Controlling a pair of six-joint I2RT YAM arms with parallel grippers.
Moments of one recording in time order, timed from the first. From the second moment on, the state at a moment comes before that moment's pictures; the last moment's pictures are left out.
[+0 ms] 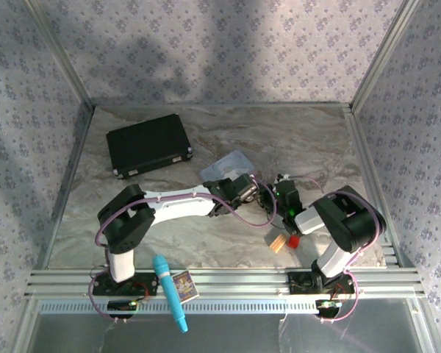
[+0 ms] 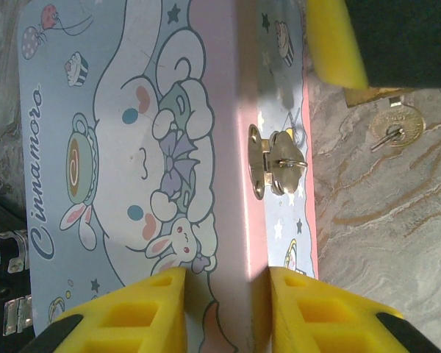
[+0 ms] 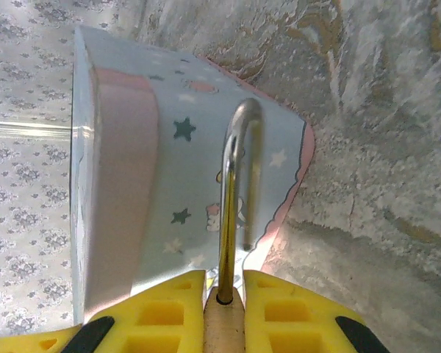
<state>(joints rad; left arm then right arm) -1.07 1.85 1.24 -0.48 -0.54 0.19 0.47 1.65 0.32 0.90 -0.21 1.22</state>
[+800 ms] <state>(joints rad) -1.02 1.78 1.20 -0.52 -0.48 0.11 0.38 1.66 0.42 0.71 -0.49 1.17</state>
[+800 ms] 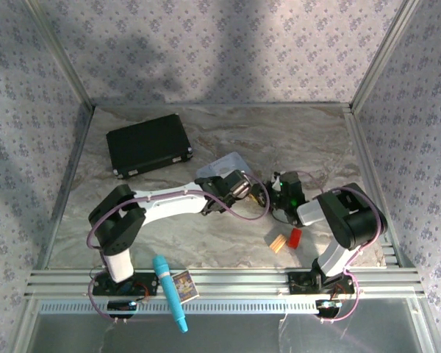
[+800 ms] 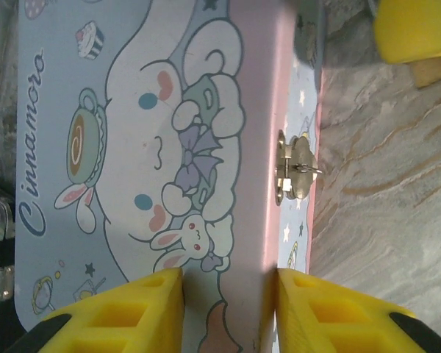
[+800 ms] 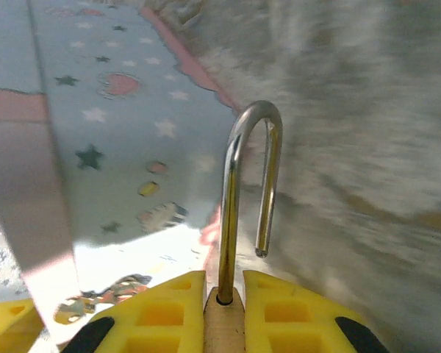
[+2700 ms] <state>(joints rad) -1.01 1.70 1.15 -0.65 -0.64 -0.22 0.41 1.53 0.74 -0.34 -0.27 0.66</state>
